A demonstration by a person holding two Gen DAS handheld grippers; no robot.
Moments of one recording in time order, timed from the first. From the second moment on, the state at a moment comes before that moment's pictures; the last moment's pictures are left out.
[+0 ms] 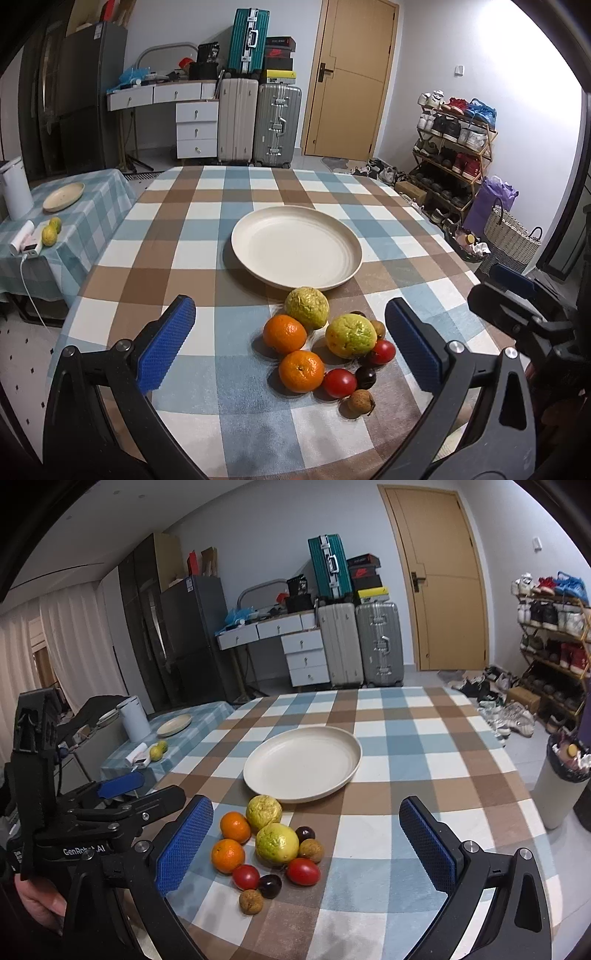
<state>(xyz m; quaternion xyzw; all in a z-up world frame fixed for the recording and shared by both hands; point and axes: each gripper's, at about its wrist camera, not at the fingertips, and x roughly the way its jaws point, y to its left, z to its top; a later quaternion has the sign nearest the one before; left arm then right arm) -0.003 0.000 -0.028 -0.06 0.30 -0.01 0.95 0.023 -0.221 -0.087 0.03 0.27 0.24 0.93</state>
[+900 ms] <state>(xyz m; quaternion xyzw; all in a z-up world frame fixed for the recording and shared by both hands) 0.059 0.080 -0.094 -0.12 0.35 -0.03 0.93 0.147 -0.148 -0.170 0.10 0.46 0.35 0.81</state>
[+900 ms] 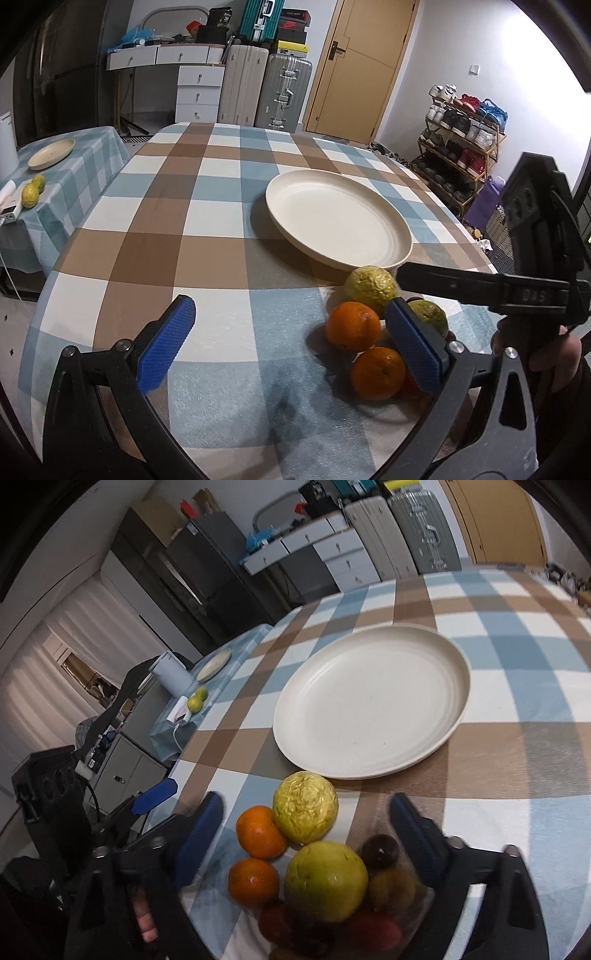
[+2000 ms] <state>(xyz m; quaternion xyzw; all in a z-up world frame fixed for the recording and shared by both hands) 0.094 0.079 -0.119 -0.14 0.40 -0.06 0.91 0.159 -0.138 -0.187 0.12 0.50 0.38 0.77</state>
